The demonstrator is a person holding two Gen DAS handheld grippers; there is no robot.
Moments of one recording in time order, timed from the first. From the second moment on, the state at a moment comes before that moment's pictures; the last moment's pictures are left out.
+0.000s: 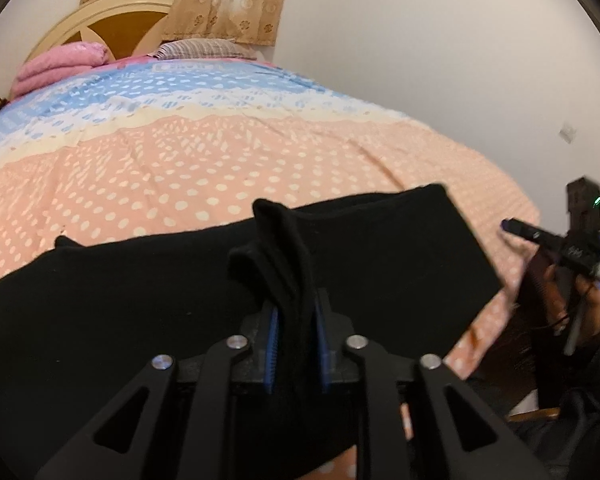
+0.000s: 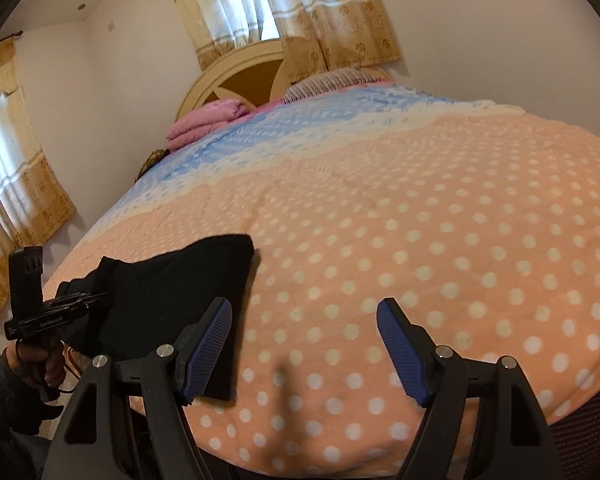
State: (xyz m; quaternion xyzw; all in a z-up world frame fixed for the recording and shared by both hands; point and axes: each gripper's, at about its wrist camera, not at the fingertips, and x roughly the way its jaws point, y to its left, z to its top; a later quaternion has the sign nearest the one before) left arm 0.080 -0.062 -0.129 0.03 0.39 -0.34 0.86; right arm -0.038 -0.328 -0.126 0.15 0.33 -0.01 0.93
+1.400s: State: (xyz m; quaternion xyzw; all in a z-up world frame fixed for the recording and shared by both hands) left arm 0.104 0.191 -0.144 -0.02 0.38 -0.01 0.92; right arm 0.063 -0.131 -0.116 0.00 0.38 0.25 0.89
